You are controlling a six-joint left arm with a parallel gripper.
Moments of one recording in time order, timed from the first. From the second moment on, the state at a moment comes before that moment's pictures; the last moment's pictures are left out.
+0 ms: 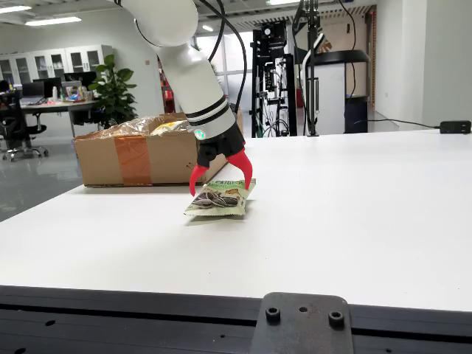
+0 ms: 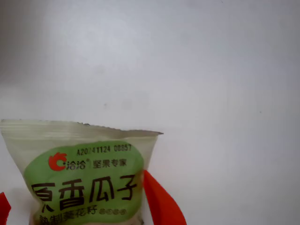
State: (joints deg) arm -48.4 59.2 71.5 6.9 25.3 32.0
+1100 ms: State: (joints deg) arm -49.0 60.1 72.6 4.3 24.6 23.0
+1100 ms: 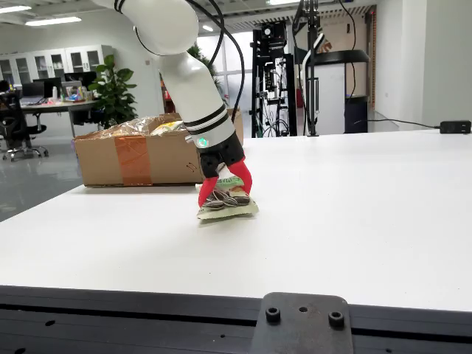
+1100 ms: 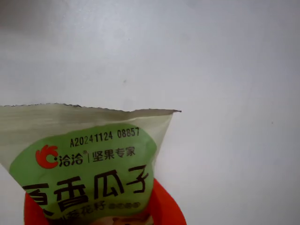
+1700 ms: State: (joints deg) arm -49.4 55.0 72.7 5.5 27.6 12.1
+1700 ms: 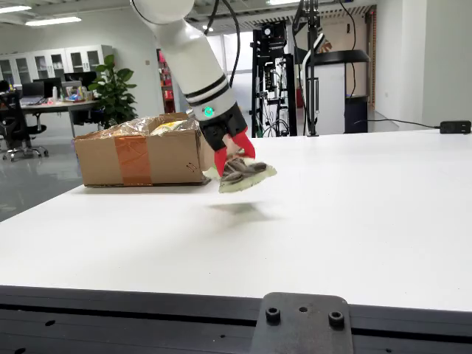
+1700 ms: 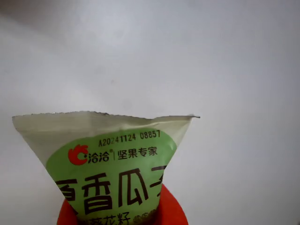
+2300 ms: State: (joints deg) arm -44.4 45.8 61.0 15.1 31.4 -17.4
